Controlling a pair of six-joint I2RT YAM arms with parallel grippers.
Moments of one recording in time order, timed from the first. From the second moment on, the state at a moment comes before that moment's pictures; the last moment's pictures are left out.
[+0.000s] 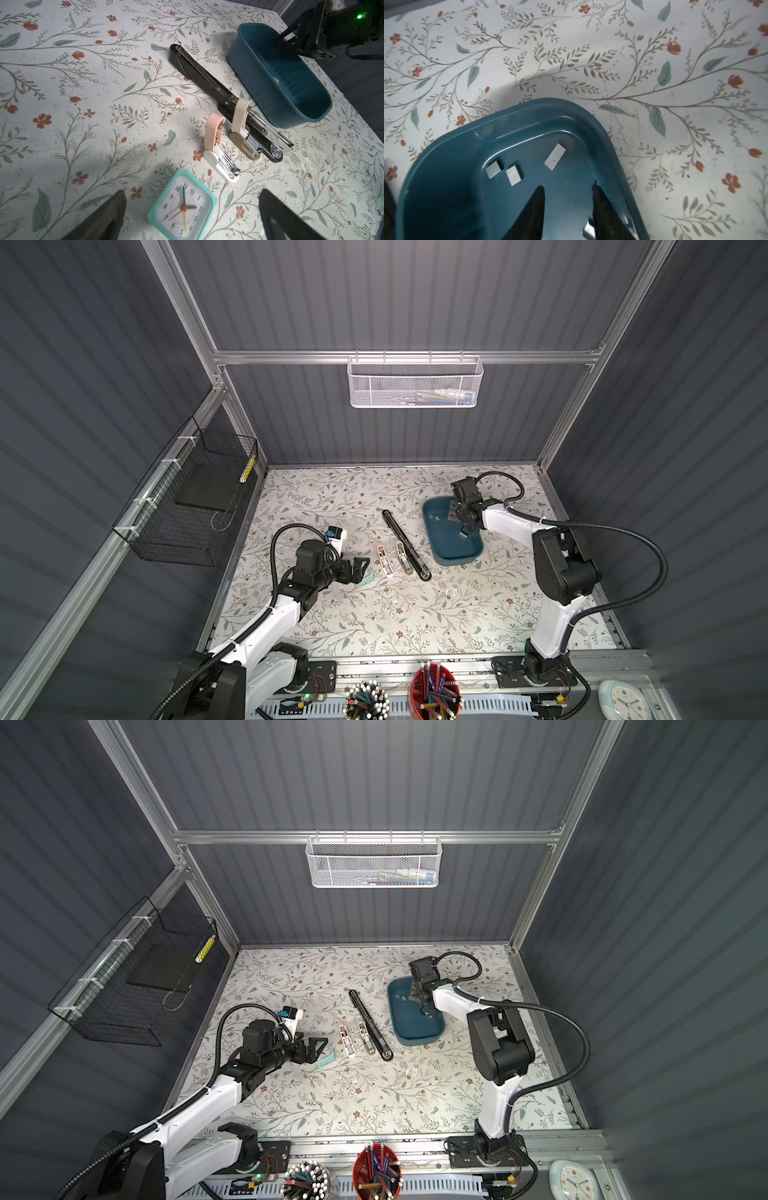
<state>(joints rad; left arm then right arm) -0.32 1.04 0.41 0.02 0.33 -0.18 0.38 1.92 1.30 -0.32 0.27 0.51</state>
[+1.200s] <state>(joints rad) -0.32 1.03 0.41 0.02 0.33 -0.18 0.37 2.17 1.55 -0.42 0.23 0.57</state>
